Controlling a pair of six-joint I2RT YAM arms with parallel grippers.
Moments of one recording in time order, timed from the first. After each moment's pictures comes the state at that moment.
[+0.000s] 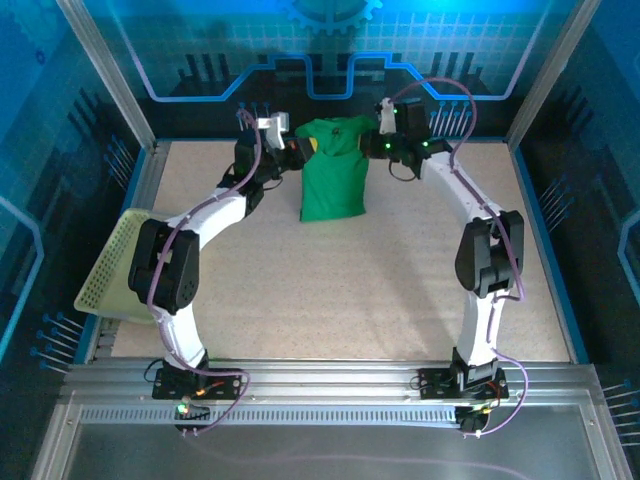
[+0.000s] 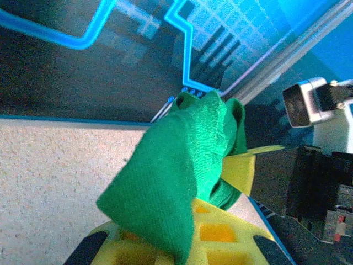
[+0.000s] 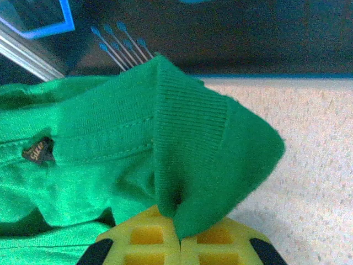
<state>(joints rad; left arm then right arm) -0.27 1.87 1.32 0.42 0.46 -0.63 0.27 1.98 1.78 -0.40 -0.32 0.32</state>
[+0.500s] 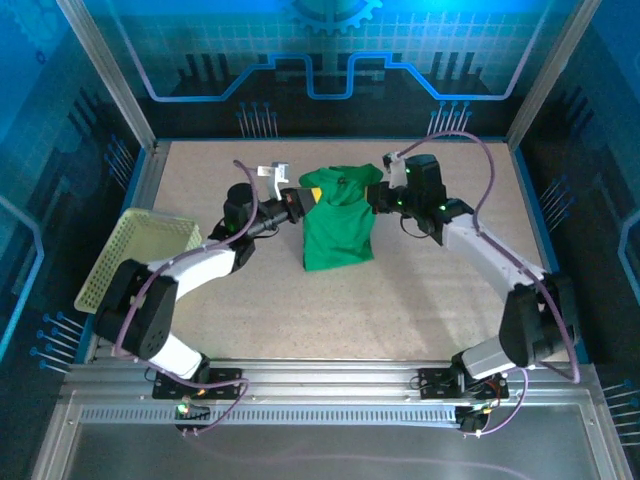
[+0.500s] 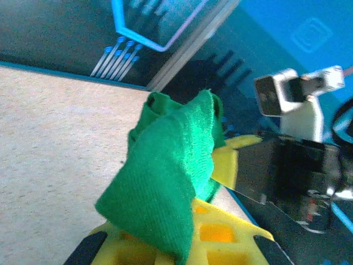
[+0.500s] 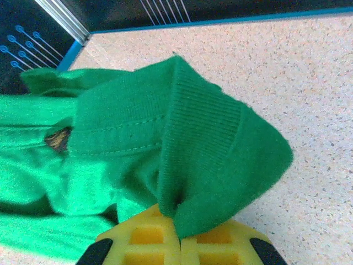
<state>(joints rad) -0.39 1.50 0.79 0.67 0.52 -0.68 0.35 1.45 1.11 -0.22 -0.28 0.31</state>
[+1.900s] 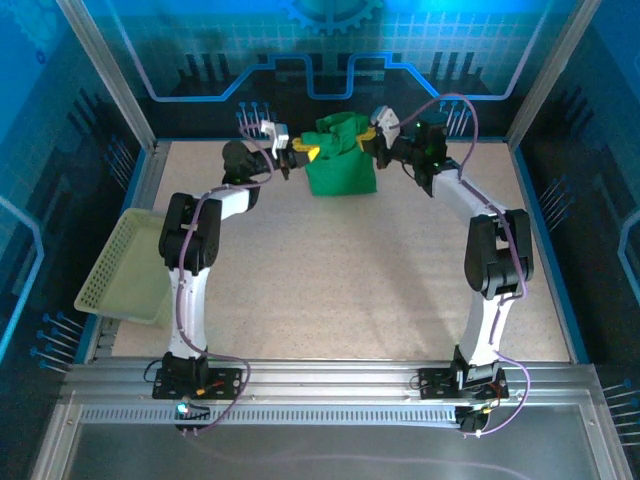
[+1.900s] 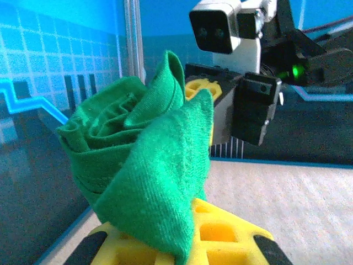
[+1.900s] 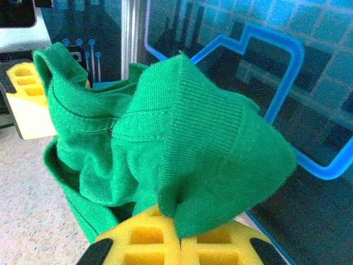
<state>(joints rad) -0.14 2.27 1.49 1.21 1.12 -0.34 0.18 1.95 1.50 0.21 -0.76 -0.37</state>
